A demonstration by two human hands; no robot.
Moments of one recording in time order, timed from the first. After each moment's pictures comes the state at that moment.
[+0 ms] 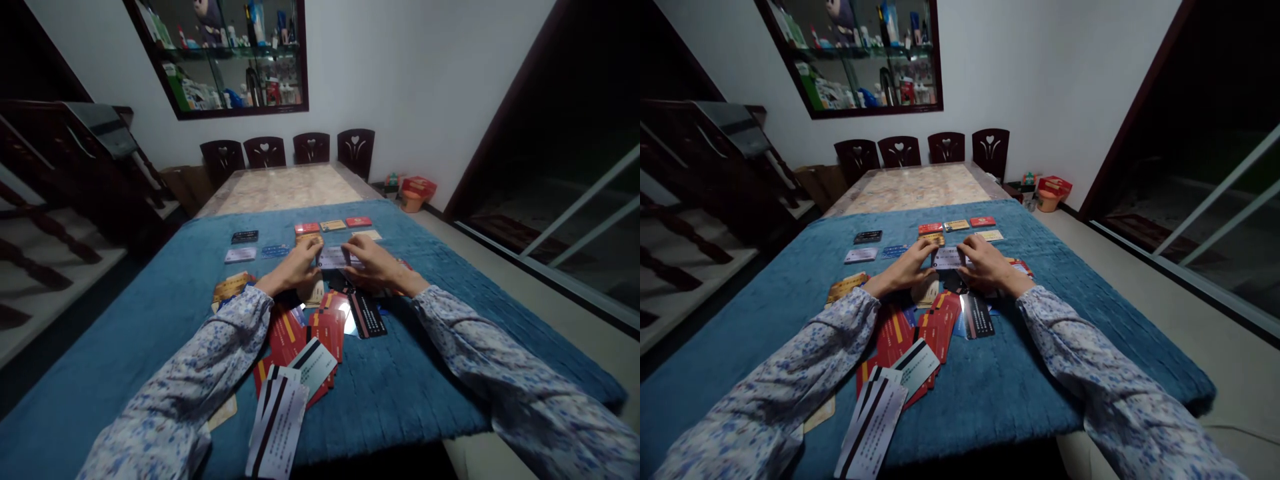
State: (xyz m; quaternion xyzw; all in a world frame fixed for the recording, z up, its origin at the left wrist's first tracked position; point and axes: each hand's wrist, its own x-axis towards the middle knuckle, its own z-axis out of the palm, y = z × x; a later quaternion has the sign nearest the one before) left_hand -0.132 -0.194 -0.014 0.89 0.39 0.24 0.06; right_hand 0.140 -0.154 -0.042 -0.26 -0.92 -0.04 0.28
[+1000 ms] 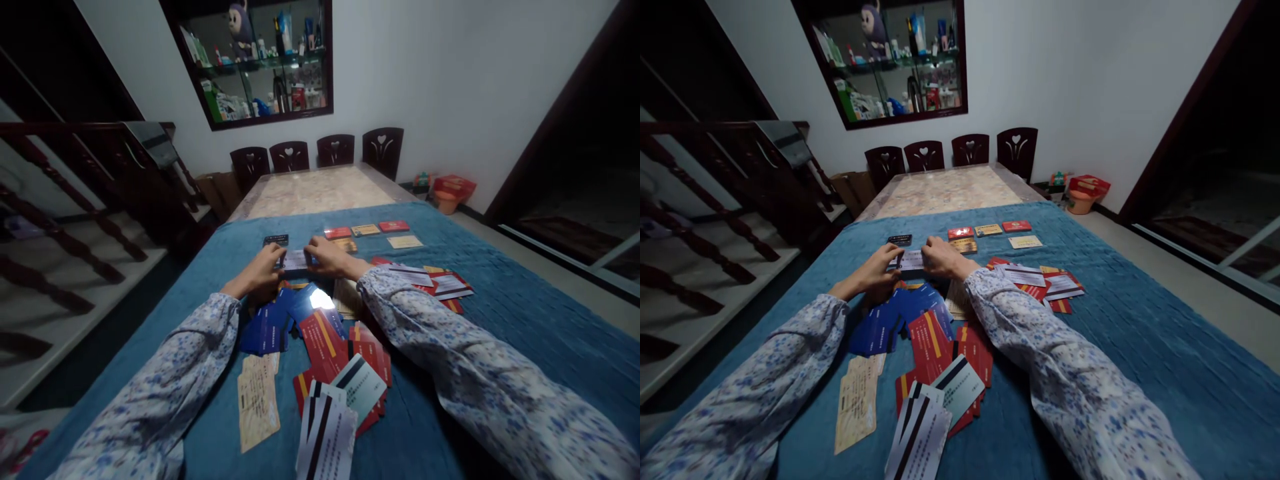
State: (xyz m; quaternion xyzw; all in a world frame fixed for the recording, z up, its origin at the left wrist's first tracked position) left_hand -0.285 -0.210 0.002 0.82 0.55 0.15 0.01; right_hand -0.050 -0.143 -0.006 -0.28 -0.95 0.01 0.14
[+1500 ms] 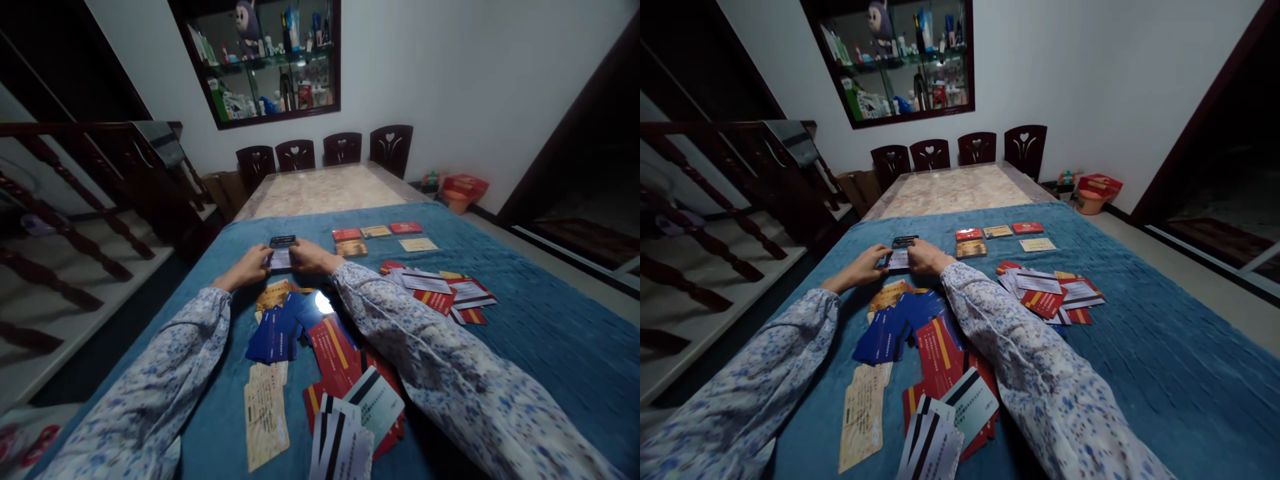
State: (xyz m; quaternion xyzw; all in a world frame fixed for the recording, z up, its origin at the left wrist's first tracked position) left_hand -0.338 -0.198 0.003 0.78 0.62 0.10 0.02; right_hand -0.118 -0.137 0.003 -0.27 -0.96 0.02 0.10
